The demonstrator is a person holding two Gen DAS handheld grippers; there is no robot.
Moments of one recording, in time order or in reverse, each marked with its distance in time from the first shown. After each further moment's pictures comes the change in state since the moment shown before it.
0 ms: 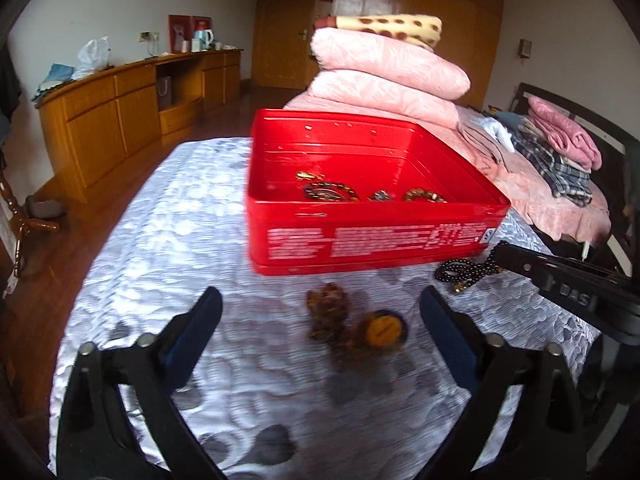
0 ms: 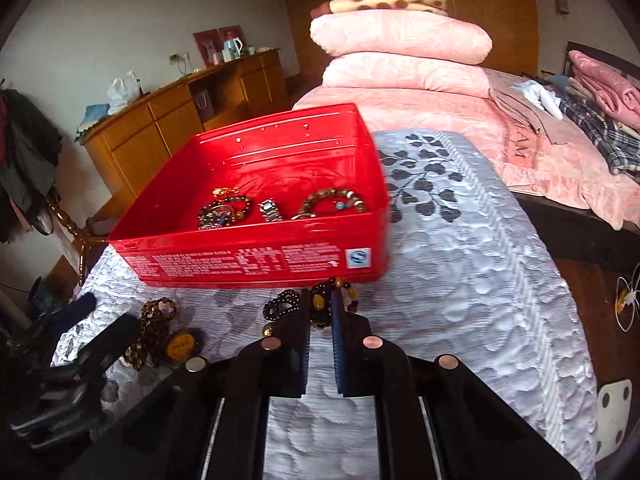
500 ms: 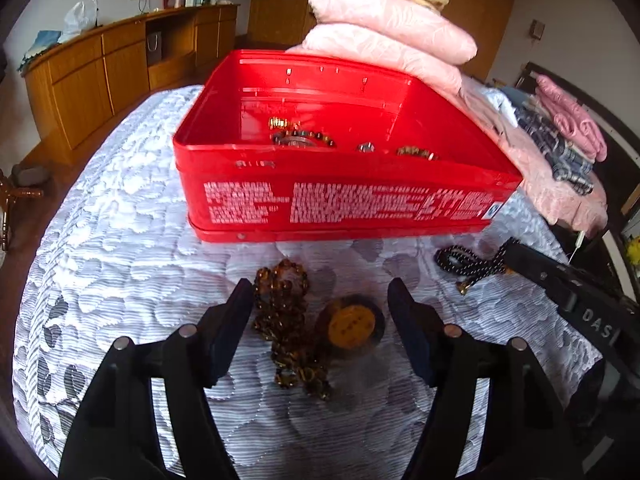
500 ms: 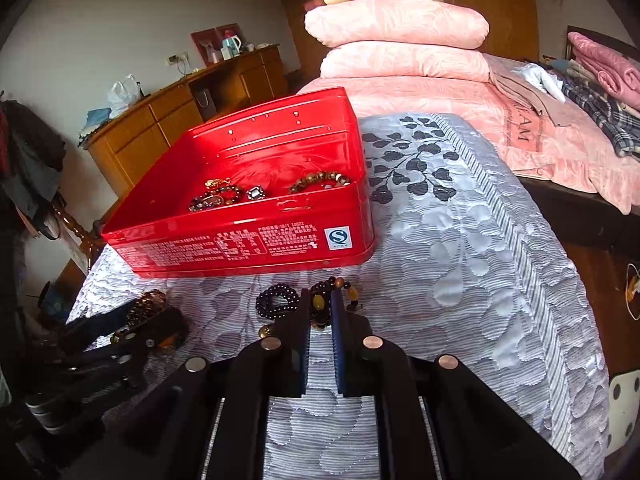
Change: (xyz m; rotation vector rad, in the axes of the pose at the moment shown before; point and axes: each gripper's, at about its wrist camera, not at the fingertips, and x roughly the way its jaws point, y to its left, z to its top) left arm 0.046 -0.016 -0.003 -0.055 0.178 -0.024; right arm 0.010 -0.020 -0.008 0.031 0.024 0.041
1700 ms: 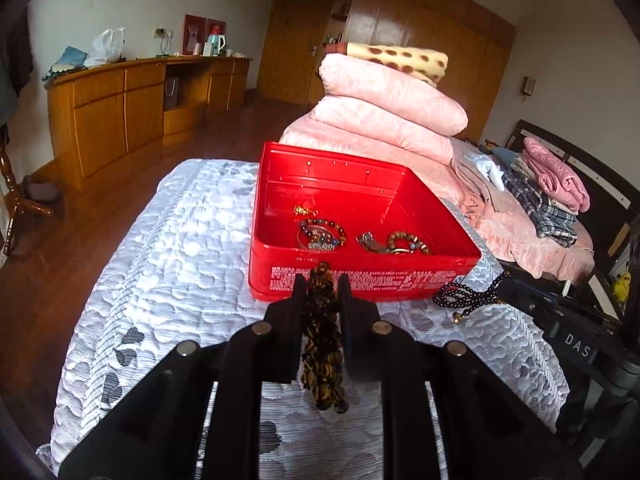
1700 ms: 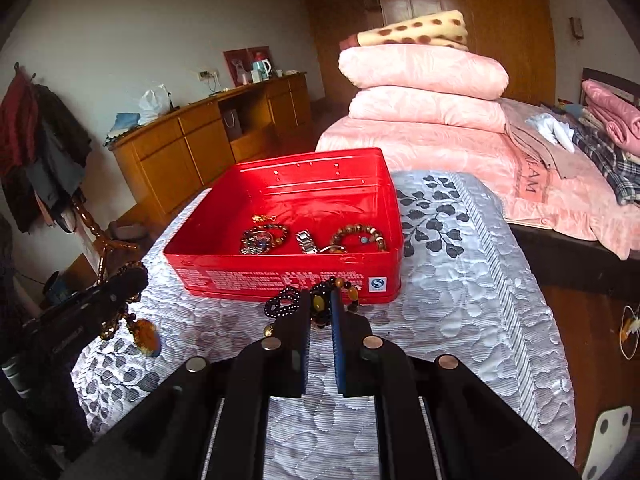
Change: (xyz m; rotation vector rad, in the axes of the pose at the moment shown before) left arm -0.094 0.024 0.006 -0.050 -0.259 -0.032; right arm -0.058 0.036 0.013 -0.103 -0.118 0.031
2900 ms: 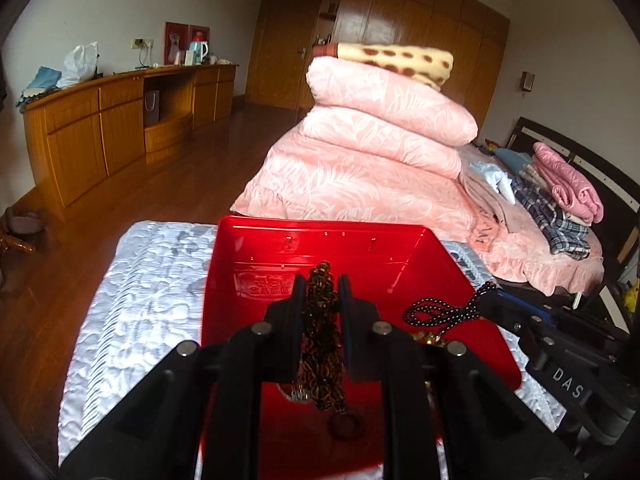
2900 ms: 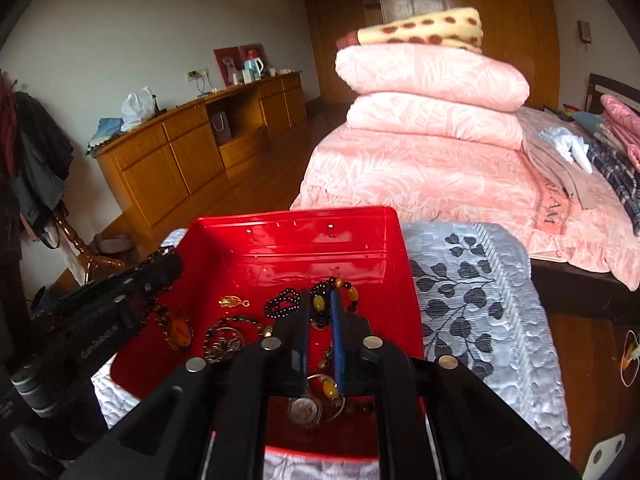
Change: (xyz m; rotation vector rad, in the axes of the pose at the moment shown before) left arm 0.126 -0.018 0.105 0.052 0.008 -0.009; right arm 0.107 -0.014 0.098 -0.001 0.022 -0.022
